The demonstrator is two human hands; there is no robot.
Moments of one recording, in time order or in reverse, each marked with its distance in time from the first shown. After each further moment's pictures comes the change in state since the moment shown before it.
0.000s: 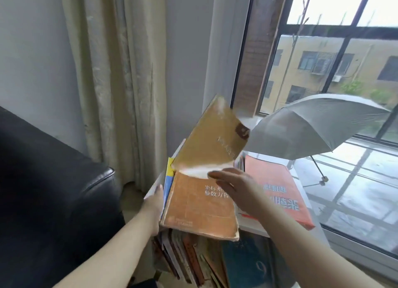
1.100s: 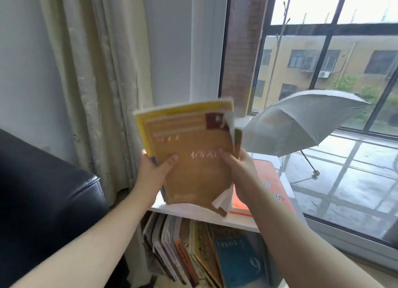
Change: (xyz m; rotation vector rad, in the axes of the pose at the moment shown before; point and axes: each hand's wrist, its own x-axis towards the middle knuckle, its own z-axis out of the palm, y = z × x) left_hand -0.055 0.054 0.046 -0.057 -0.137 0.767; right_hand 0.007 -0.018 -0.037 1.140 0.391 0.601
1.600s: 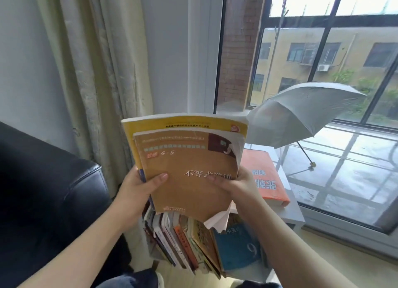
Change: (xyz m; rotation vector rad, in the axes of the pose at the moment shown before) left_hand -0.033 -0.009 -0.036 -0.037 -0.182 -0.099; right_hand -0.044 0.016 -0.020 -0.070 -0.175 -0.073
